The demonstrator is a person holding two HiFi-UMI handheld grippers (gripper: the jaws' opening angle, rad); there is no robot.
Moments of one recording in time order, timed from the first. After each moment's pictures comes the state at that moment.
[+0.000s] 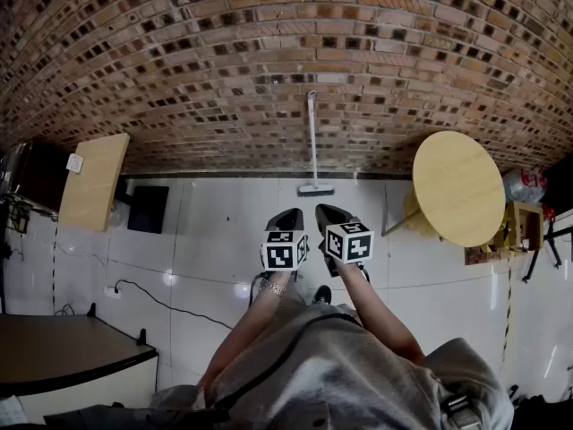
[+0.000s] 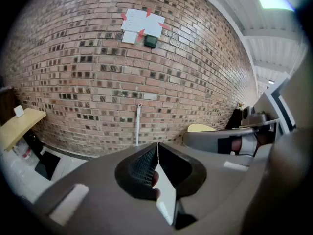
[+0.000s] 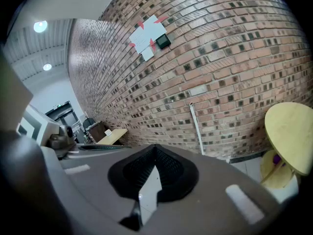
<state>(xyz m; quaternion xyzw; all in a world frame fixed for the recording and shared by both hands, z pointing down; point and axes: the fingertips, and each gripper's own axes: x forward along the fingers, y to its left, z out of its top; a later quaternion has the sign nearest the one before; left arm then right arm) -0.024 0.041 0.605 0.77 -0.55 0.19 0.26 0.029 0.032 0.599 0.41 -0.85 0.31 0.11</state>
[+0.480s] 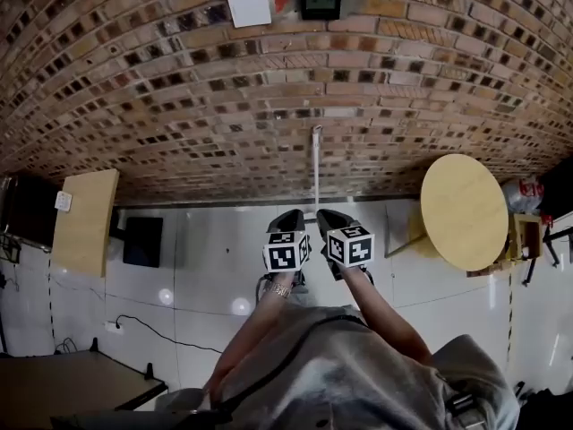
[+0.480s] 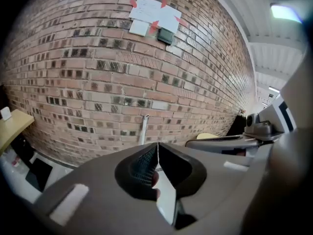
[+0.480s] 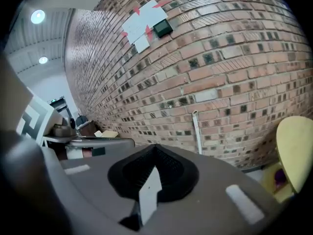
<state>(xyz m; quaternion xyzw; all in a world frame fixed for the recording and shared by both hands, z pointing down) -0.075 -0.116 0.606 0.78 -0.54 0.17 0.27 -0.020 -0.111 0.607 0.43 -0.84 0.29 0.13</state>
